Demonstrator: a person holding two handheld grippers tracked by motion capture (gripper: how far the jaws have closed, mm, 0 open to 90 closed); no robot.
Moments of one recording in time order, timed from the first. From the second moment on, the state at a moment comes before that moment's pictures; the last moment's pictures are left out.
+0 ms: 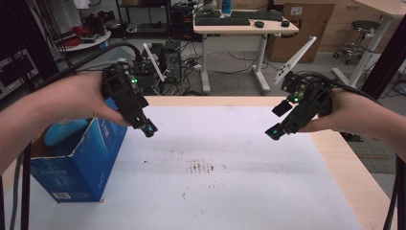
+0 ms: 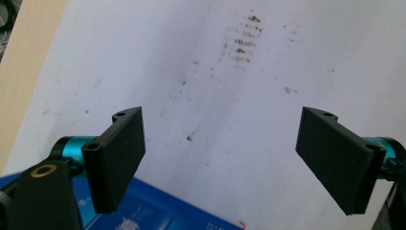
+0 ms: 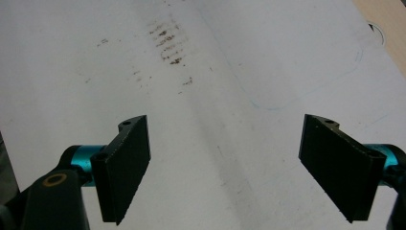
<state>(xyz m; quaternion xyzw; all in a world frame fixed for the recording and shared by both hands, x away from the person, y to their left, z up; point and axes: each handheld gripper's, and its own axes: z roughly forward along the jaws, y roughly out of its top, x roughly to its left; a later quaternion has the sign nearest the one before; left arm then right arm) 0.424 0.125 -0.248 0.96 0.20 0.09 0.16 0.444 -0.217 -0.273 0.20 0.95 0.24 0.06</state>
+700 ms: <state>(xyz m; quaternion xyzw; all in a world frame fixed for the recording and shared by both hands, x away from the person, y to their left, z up) 0.427 0.097 -0.272 0.97 0.18 0.08 0.15 0.446 -0.217 -0.275 0.19 0.95 0.25 0.06</state>
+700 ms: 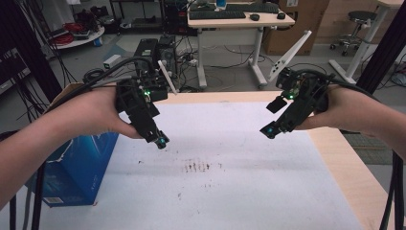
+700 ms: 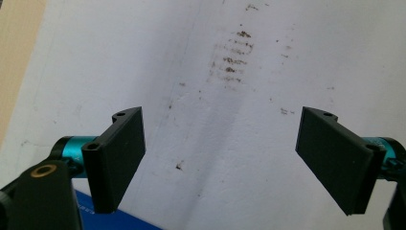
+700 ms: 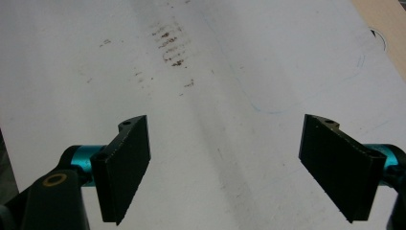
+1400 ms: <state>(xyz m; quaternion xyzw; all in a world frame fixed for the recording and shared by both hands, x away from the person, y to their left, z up) 0.429 0.098 -0.275 0.97 0.18 0.08 0.15 0.447 -0.215 -0.277 0.19 0.95 0.25 0.05</state>
